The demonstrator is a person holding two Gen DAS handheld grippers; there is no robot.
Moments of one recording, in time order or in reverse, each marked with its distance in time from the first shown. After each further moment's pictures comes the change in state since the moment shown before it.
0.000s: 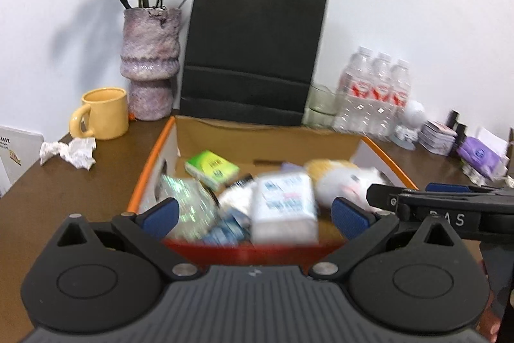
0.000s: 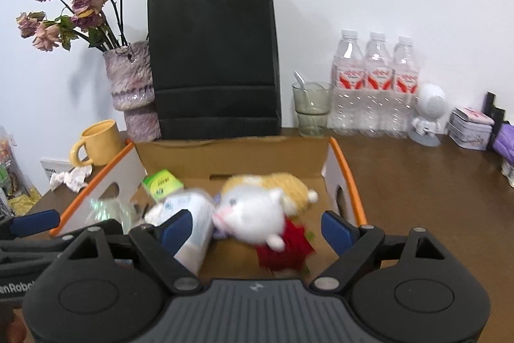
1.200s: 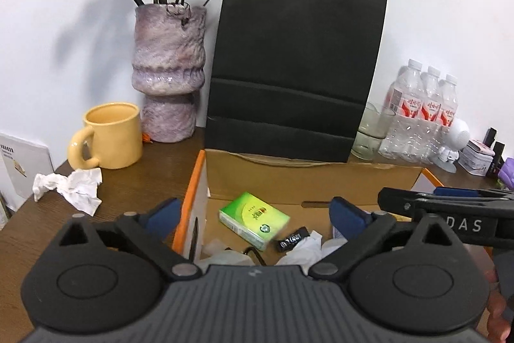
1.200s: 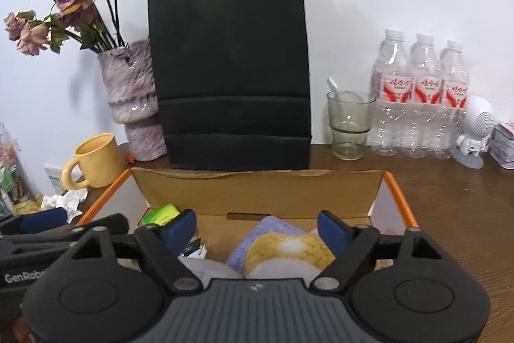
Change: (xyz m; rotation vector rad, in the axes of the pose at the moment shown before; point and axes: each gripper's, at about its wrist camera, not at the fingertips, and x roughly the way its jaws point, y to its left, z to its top) left arm 0.086 0.052 0.050 -0.022 -0.021 0.065; right arm 0.095 0.024 0.050 -0.007 -0.007 0.057
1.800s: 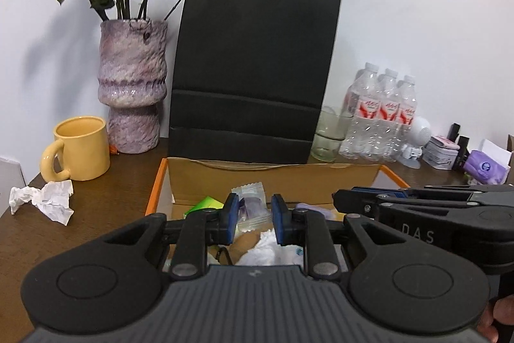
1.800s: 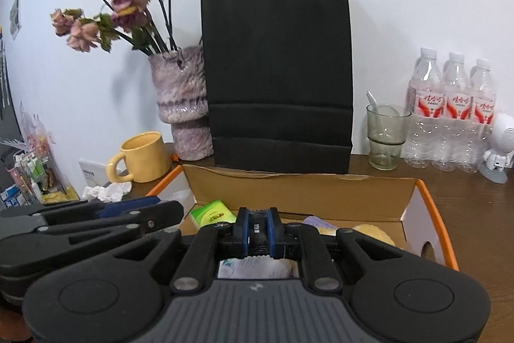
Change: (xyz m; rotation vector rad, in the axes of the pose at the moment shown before) left arm -0.010 -0.009 -0.005 0.051 -0.031 -0.131; right arm -0.019 0.022 -0.006 -0.063 -0.026 0.129
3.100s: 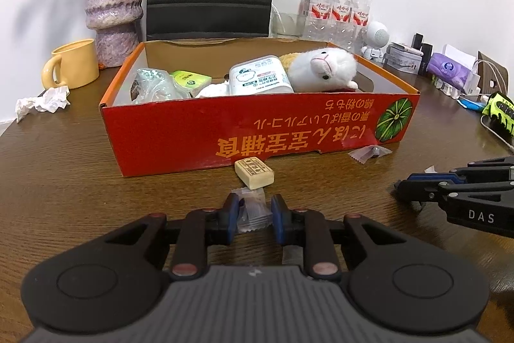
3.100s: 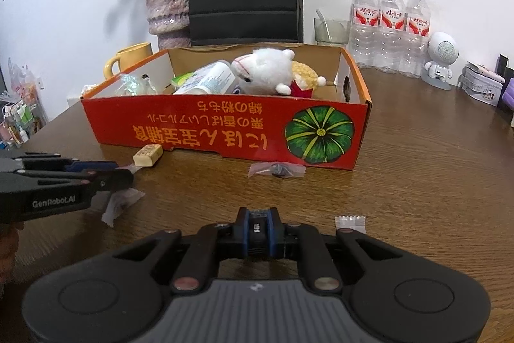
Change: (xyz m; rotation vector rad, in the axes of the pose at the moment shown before) left arm -0.081 -0.039 -0.119 0.103 0.197 -0.045; right arm -0.121 -0.028 -0.145 -0.007 0.168 -0.075
